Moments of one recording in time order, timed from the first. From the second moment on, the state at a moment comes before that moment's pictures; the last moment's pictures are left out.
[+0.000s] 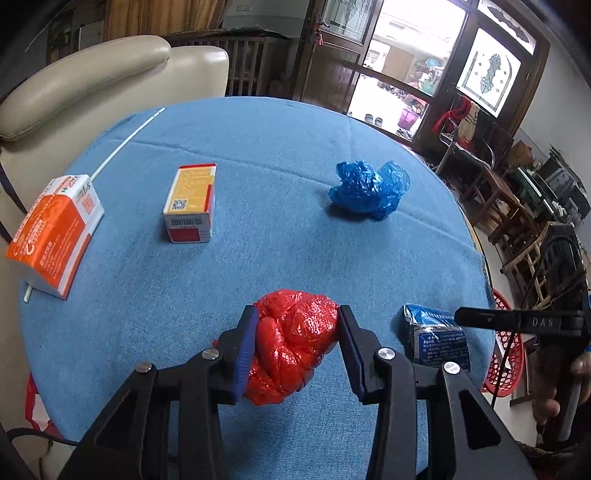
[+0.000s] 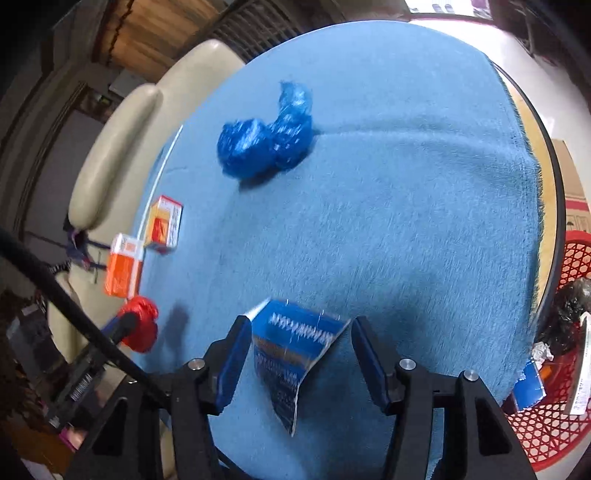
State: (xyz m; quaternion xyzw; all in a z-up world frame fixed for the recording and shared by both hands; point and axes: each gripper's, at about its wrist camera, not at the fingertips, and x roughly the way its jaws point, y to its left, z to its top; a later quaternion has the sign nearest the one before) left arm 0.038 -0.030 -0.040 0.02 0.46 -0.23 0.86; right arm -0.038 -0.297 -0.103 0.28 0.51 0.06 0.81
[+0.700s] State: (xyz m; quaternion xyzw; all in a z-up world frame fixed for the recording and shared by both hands) left arm 0.038 -0.035 -0.057 0.06 0.47 -0.16 0.87; right arm -0.021 -0.235 -0.107 0.16 0.52 0.05 0.84
